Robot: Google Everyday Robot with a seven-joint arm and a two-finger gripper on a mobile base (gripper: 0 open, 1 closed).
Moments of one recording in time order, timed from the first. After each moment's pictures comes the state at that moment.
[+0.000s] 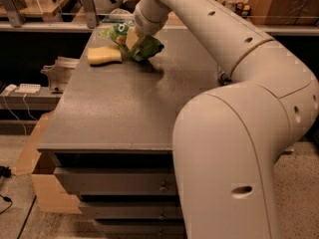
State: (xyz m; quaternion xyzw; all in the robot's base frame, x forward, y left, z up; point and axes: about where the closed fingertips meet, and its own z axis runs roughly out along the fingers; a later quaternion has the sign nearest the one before) arm 0.802 0.053 0.889 -0.34 0.89 0.09 0.30
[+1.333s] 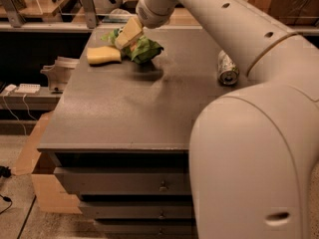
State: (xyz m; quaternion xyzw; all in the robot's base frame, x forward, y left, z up) arm 0.786 0.040 0.920 -0.35 0.88 0.08 0.32
